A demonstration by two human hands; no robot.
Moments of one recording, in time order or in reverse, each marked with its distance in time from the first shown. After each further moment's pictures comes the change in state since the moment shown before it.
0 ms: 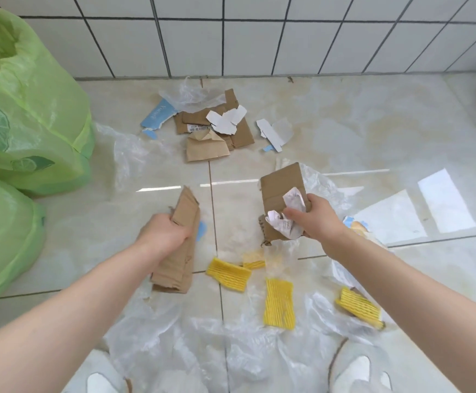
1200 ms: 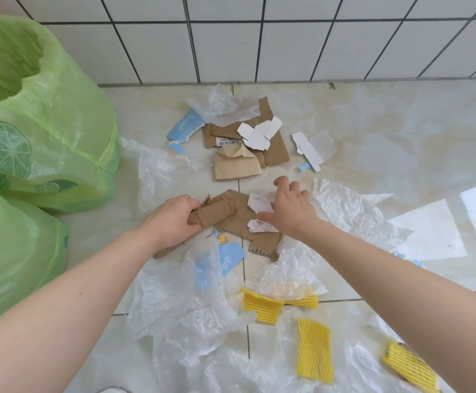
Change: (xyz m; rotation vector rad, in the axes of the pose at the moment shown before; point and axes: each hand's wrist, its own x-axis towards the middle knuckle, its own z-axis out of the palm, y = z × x) left_hand 0.099 0.013 -0.050 0.635 -0.069 0.560; right_hand 0.084 -0.068 0.093 -0.783 -0.040 -0.274
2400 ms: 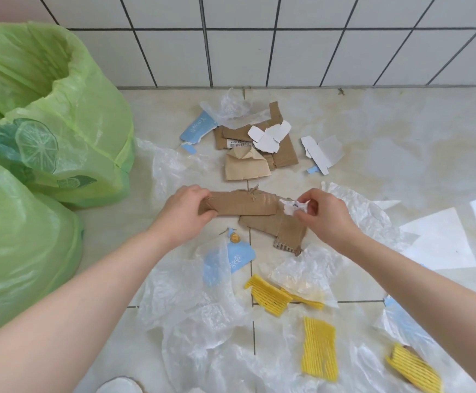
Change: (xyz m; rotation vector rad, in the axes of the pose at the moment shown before) left_hand -0.014 0.018 -0.008 -0.155 0.248 -0.022; right_hand -0.027 0.045 -0.022 0.368 0.127 -0.105
